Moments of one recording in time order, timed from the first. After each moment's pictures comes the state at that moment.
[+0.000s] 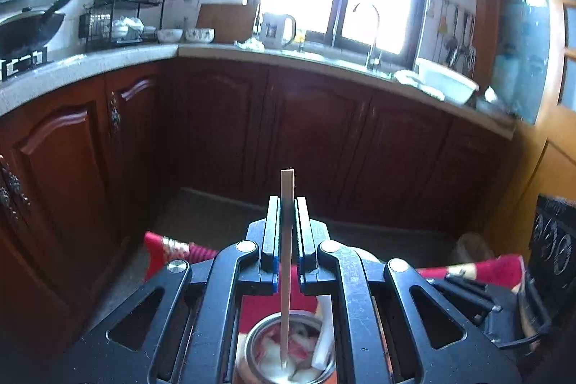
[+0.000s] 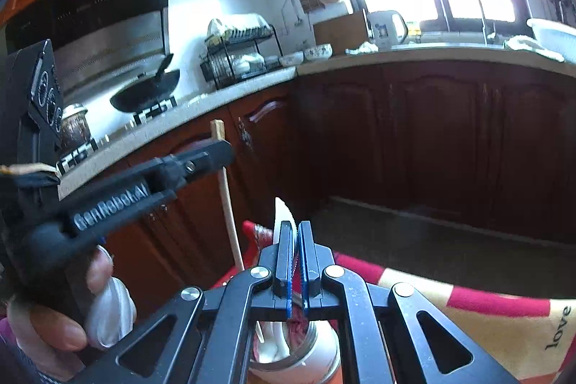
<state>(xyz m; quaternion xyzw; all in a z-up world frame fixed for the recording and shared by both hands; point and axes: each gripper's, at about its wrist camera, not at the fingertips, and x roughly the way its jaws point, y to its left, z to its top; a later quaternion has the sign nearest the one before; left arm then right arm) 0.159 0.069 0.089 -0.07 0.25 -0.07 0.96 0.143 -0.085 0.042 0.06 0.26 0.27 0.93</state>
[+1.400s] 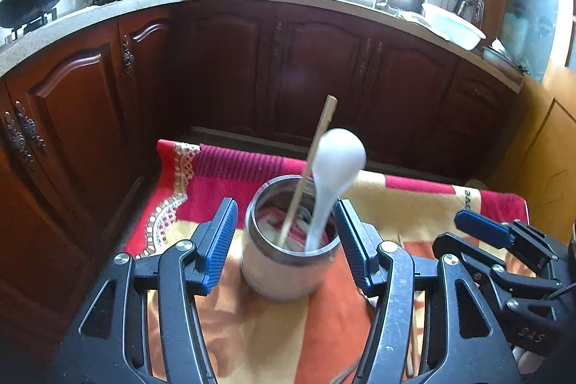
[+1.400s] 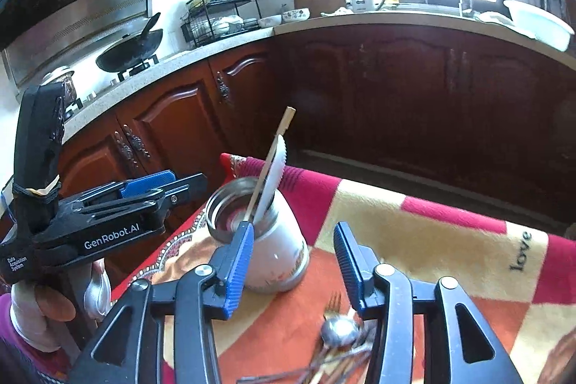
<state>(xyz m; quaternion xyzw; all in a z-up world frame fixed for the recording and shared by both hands) 0.084 0.050 0.039 -0.05 0.34 -0.06 0.94 0.062 -0.135 0.017 0.03 0.33 0.22 0.92</state>
